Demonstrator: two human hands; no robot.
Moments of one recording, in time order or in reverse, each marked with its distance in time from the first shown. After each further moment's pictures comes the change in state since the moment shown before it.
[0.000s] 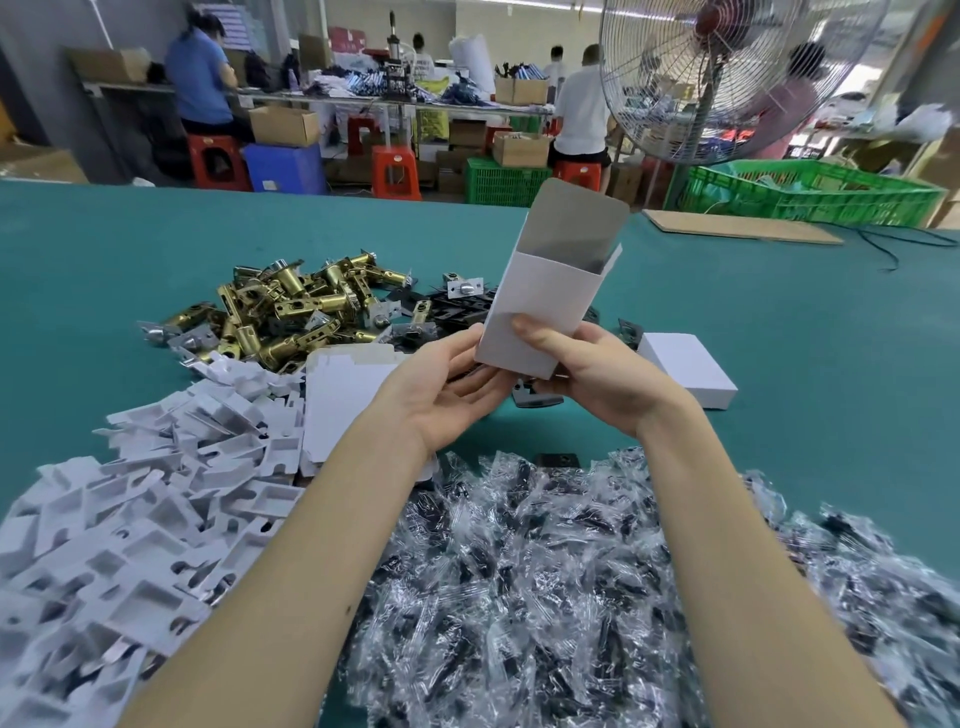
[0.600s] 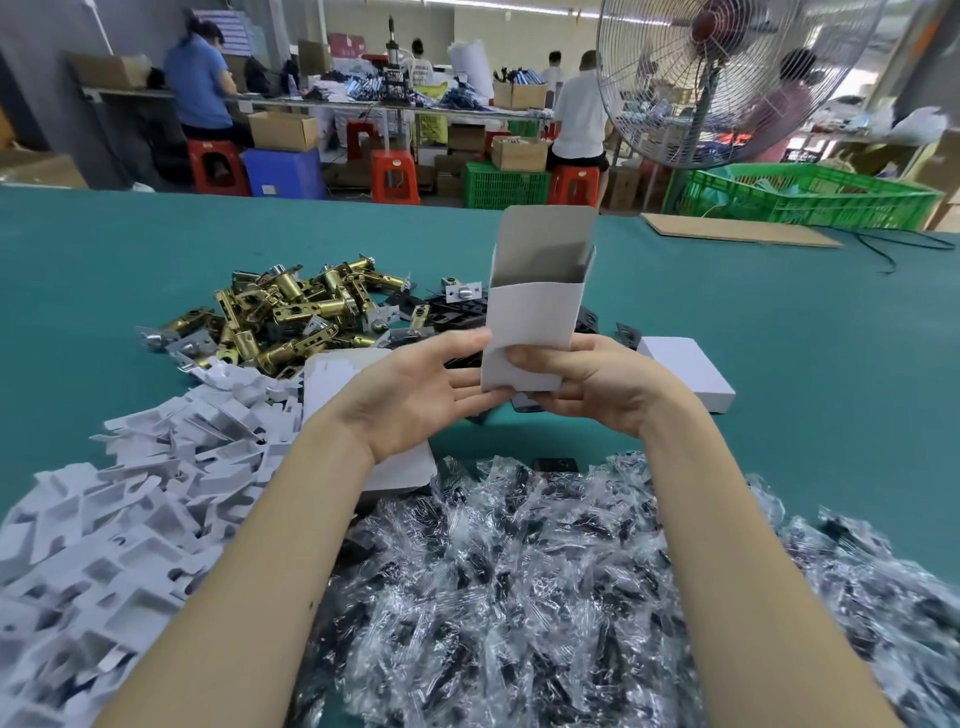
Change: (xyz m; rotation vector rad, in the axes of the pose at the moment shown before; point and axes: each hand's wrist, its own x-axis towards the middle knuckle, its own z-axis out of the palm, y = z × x) left_hand -0.014 0.019 -0.018 0.391 -0.390 0.119; right_hand -0.001 -0.004 -0.009 0.013 -0.017 0.164
